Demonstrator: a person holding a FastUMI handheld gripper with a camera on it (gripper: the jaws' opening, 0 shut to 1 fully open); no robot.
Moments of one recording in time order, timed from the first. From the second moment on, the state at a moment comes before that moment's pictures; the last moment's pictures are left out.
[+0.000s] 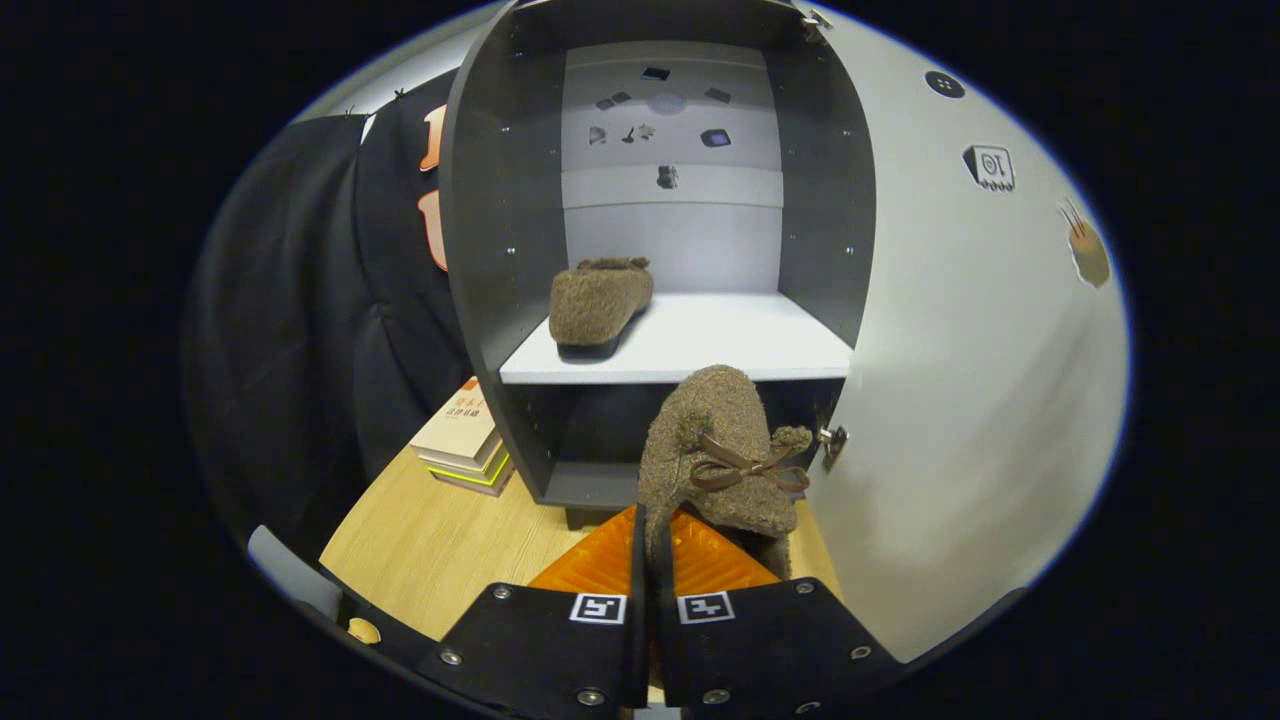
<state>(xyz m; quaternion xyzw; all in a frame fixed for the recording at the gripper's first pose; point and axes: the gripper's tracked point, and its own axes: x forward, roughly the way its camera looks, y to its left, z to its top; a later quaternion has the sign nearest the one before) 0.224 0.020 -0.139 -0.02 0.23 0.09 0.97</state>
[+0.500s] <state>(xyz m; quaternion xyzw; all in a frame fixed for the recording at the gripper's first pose) 0.338 0.012 -0.068 -0.07 0.20 0.10 0.97</state>
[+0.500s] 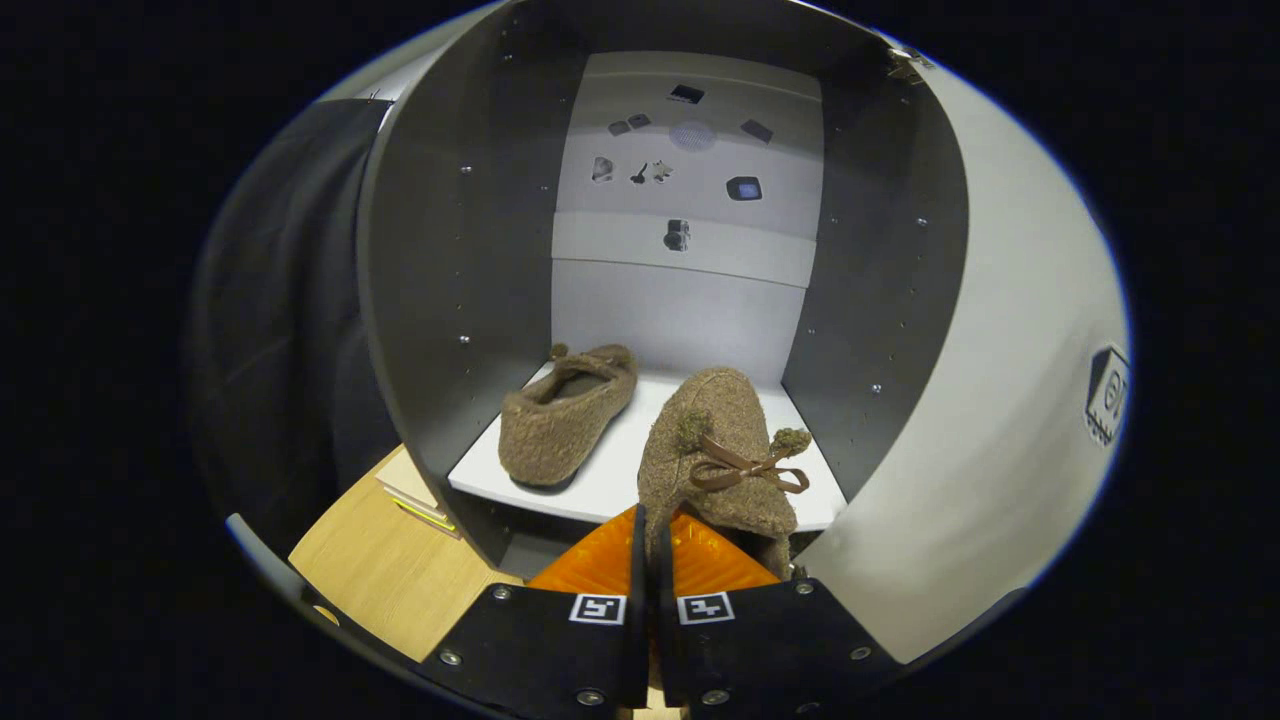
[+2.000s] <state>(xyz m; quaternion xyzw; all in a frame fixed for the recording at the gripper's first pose) 0.425 0.011 -0.032 -0.03 0.18 0.09 0.98</state>
